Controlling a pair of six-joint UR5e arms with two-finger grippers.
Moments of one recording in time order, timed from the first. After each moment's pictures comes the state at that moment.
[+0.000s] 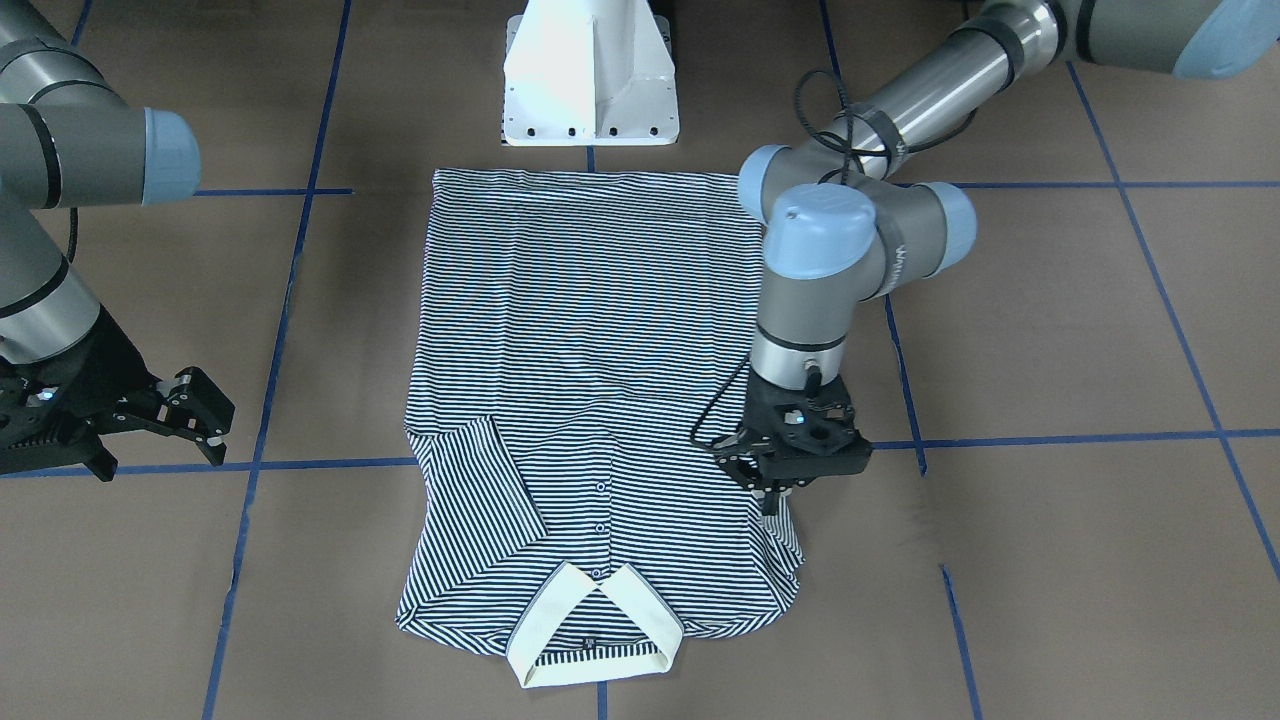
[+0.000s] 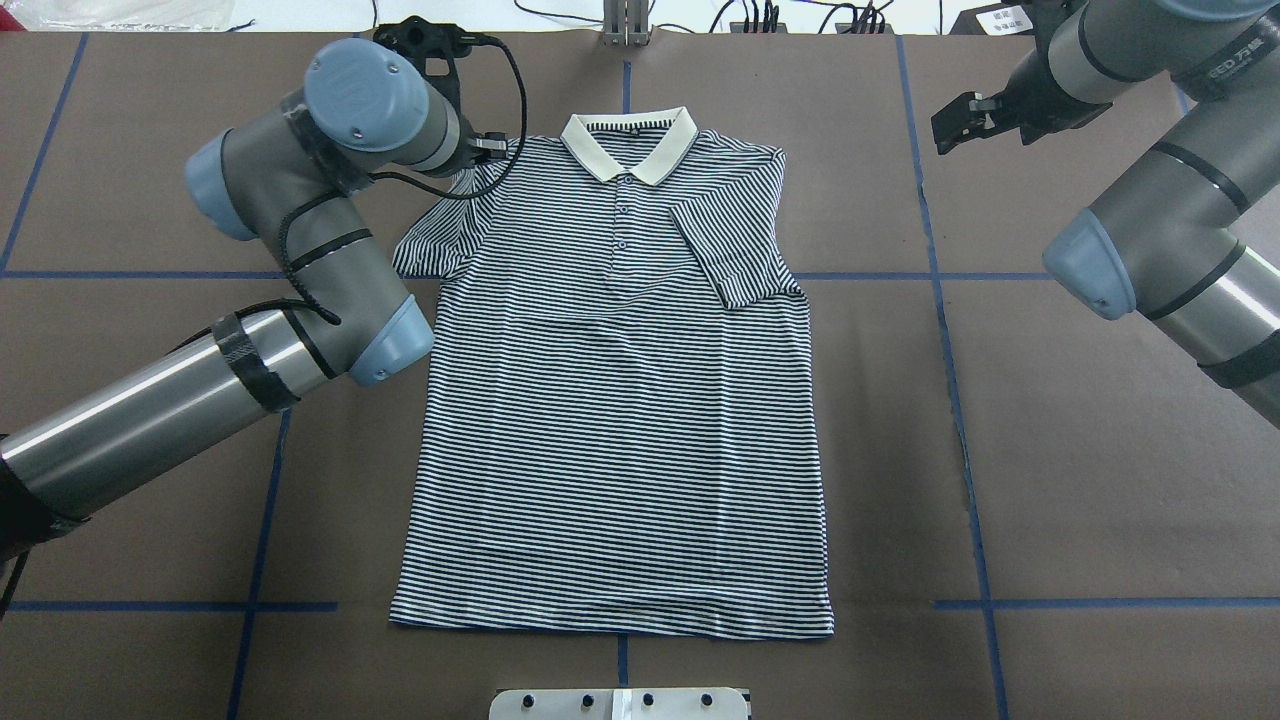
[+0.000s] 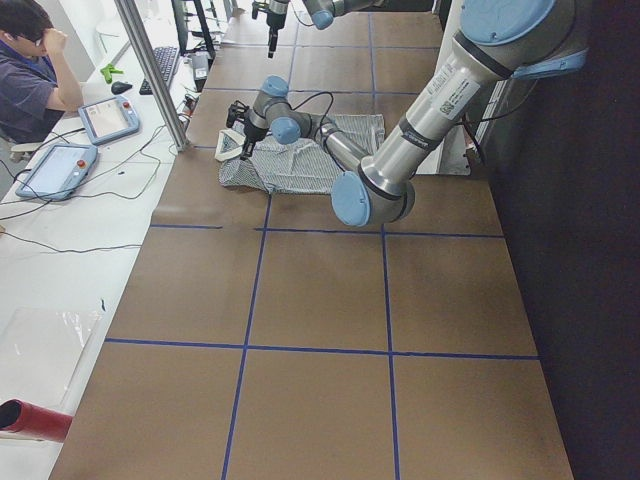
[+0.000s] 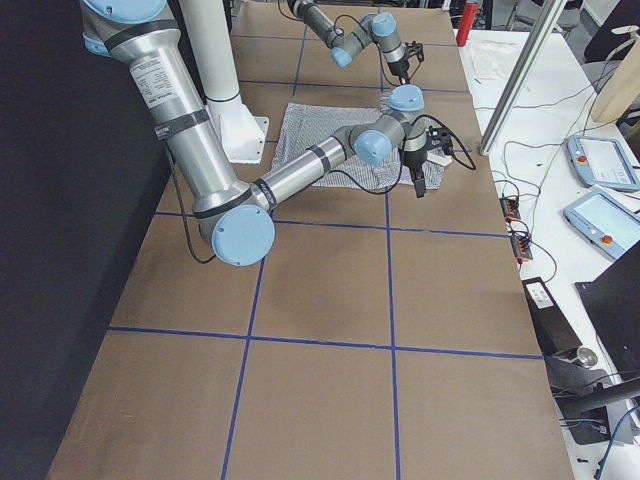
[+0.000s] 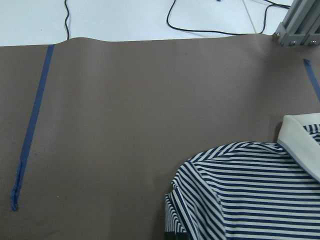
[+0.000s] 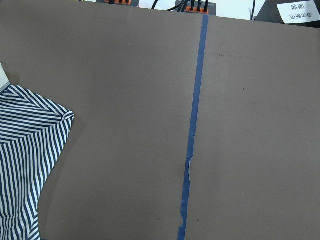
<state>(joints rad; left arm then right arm) -0.74 -2.40 -1.29 -1.92 -1.65 -1.13 1.04 -1.13 1.66 -1.37 2.02 0.71</state>
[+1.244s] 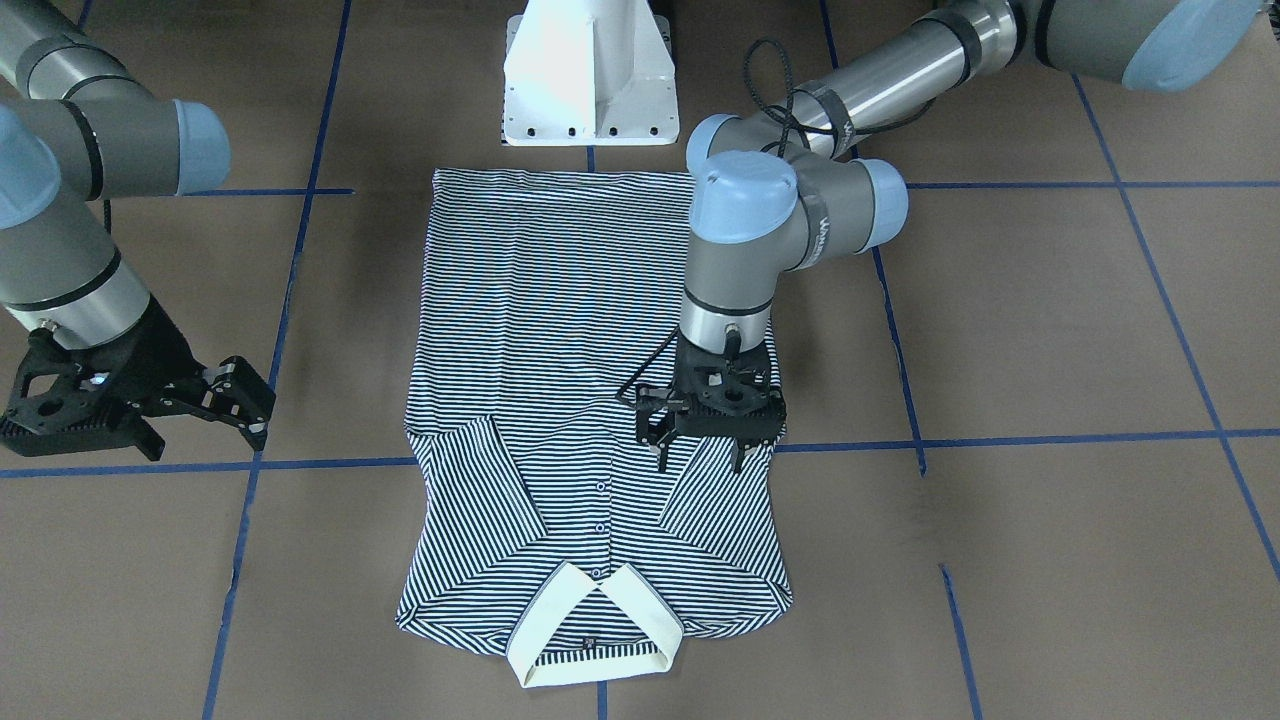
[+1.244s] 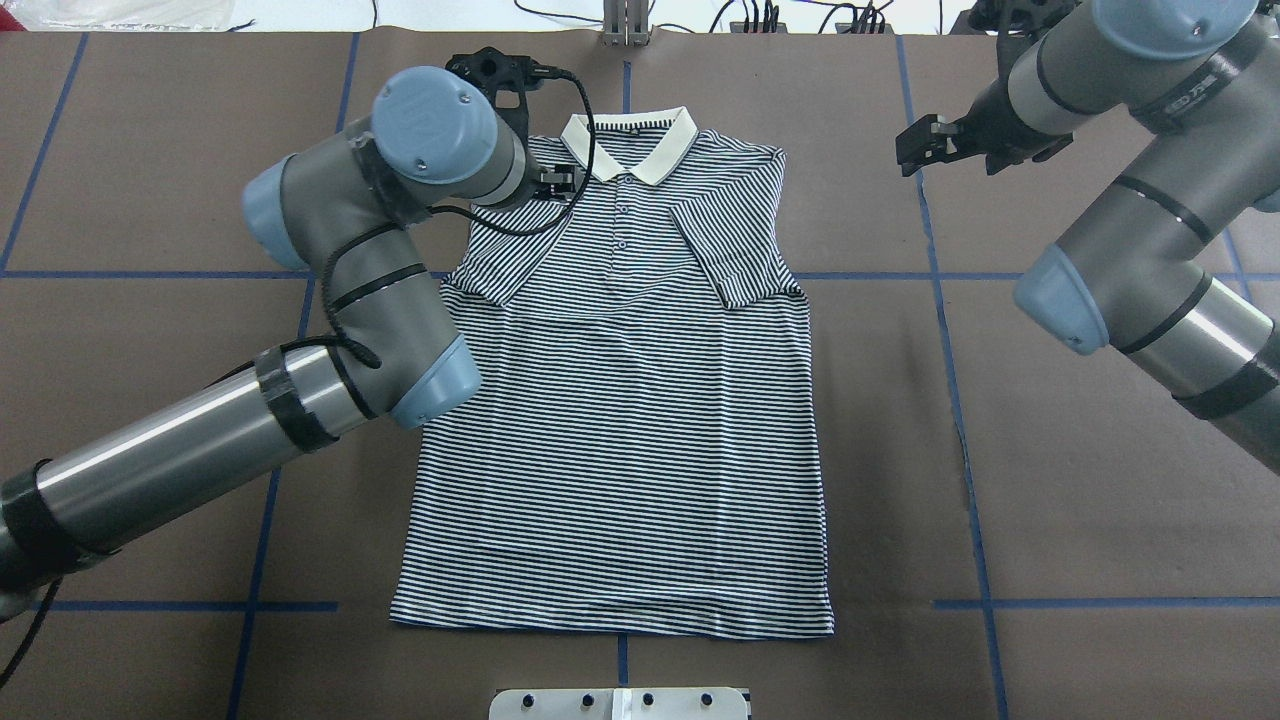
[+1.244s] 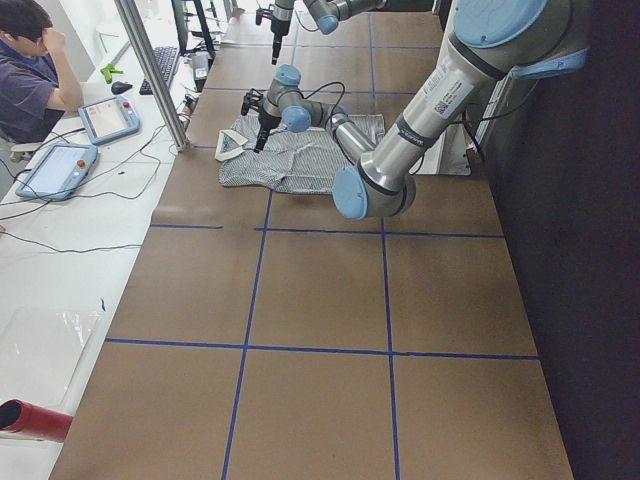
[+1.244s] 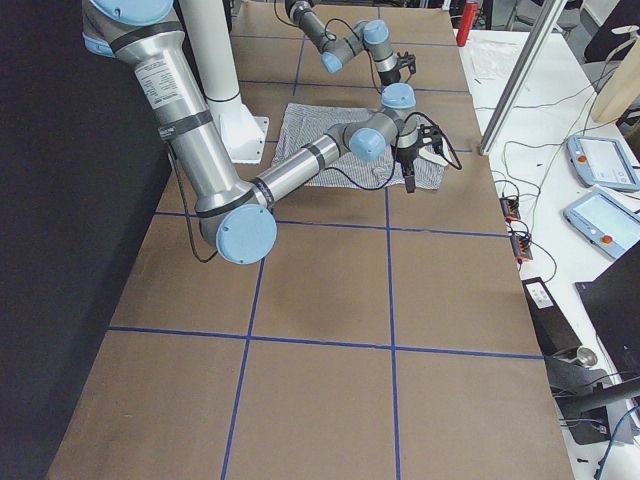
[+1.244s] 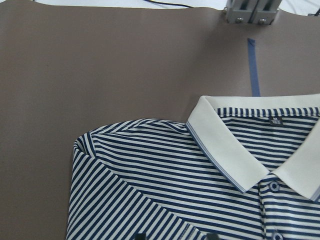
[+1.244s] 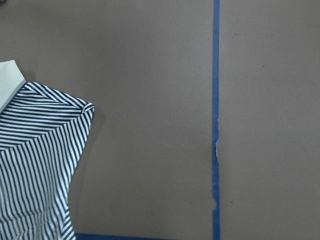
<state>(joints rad) -0.69 -2.33 -1.46 -1.90 -1.68 -1.06 0.95 -1.13 1.72 -1.37 1.98 0.92</state>
